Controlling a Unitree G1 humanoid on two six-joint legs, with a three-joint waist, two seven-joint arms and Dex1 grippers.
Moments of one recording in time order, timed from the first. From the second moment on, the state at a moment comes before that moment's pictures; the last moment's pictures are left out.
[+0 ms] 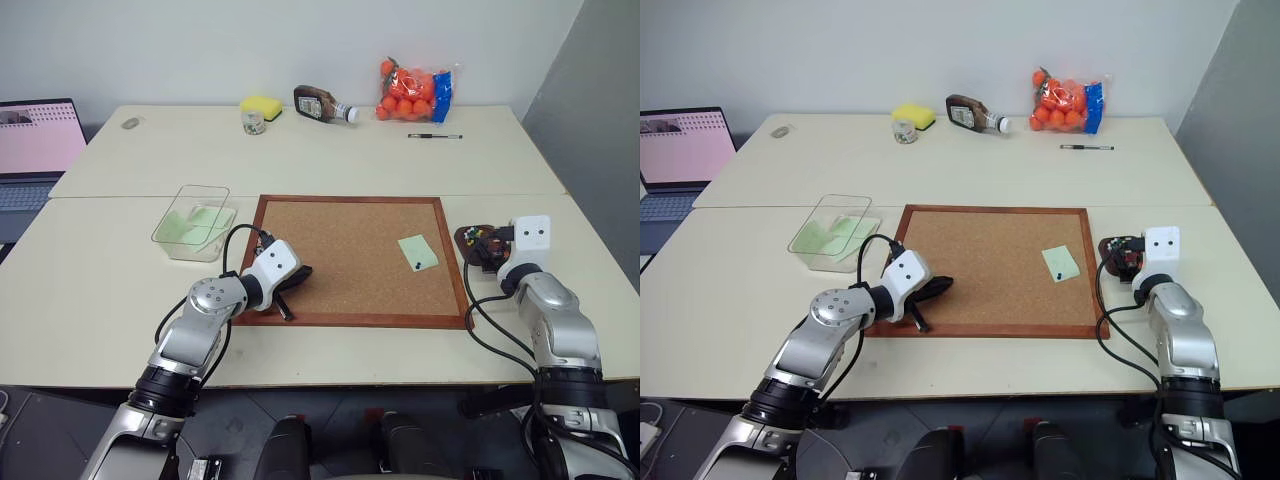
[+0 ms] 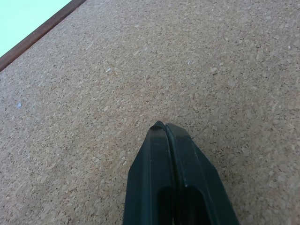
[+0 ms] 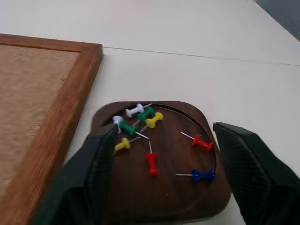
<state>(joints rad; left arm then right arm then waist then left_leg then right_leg) -0.36 0.51 -0.19 0.04 -0.02 0.30 -0.74 -0.32 -0.37 -0.21 0.04 0.15 0.45 0.20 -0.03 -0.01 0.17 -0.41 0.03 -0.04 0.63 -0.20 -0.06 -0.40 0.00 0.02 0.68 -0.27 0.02</state>
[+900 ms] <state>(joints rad) -0.36 0.51 -0.19 0.05 -0.02 0.29 -0.74 -0.20 -0.31 0.04 -0.12 0.15 0.44 0.35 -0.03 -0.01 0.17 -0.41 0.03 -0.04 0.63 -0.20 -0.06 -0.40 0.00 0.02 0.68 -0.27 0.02</state>
